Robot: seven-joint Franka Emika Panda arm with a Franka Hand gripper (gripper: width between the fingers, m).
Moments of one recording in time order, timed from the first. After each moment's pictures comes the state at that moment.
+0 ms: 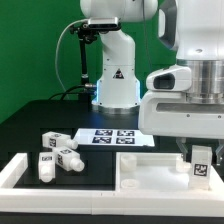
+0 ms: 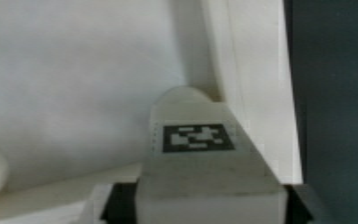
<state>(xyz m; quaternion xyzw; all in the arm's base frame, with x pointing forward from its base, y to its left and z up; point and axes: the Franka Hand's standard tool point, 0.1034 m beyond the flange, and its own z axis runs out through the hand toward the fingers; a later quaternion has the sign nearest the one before) 0.643 0.113 0.071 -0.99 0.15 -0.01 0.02</state>
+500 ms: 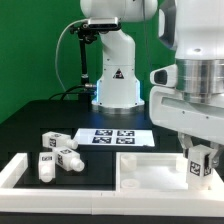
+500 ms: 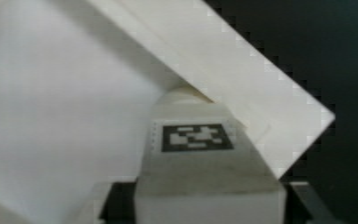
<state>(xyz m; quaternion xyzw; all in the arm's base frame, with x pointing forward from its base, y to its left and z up) 0.643 0.109 0.072 -0.86 0.51 0.00 0.03</state>
